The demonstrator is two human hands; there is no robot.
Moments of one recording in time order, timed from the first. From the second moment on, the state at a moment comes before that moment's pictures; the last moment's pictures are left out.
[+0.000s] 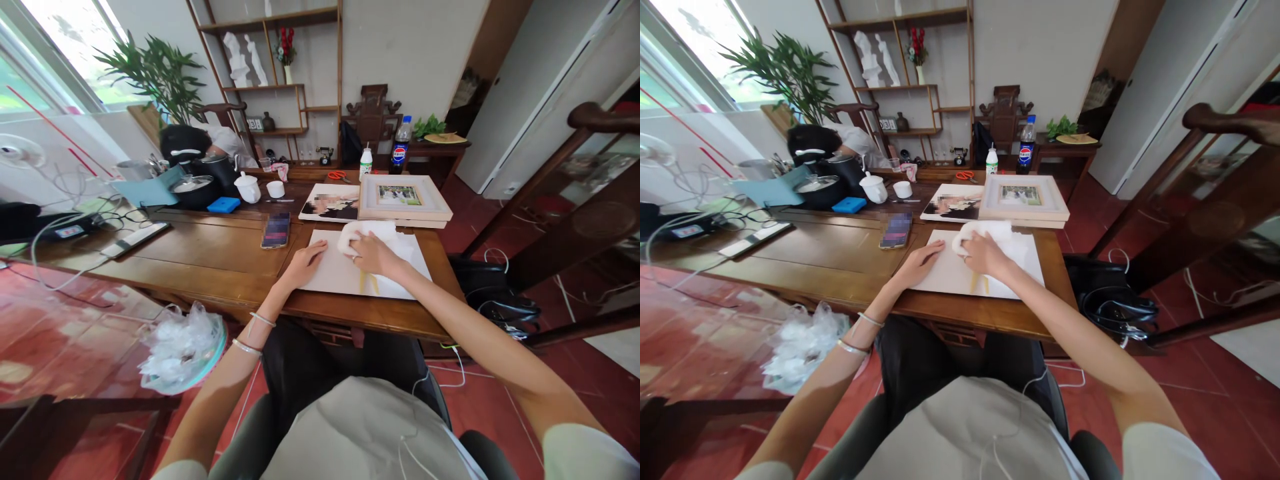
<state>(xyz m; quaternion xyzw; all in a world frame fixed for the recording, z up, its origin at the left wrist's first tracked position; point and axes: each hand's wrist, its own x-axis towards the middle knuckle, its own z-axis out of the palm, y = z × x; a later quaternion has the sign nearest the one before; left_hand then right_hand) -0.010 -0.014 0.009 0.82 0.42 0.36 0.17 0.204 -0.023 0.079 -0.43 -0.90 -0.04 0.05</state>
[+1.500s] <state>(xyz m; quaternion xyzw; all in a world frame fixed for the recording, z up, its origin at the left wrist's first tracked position) -0.010 -0.014 0.008 0.82 0.41 0.36 0.16 0.197 -0.028 0.094 -0.40 -0.91 -0.09 -0.04</state>
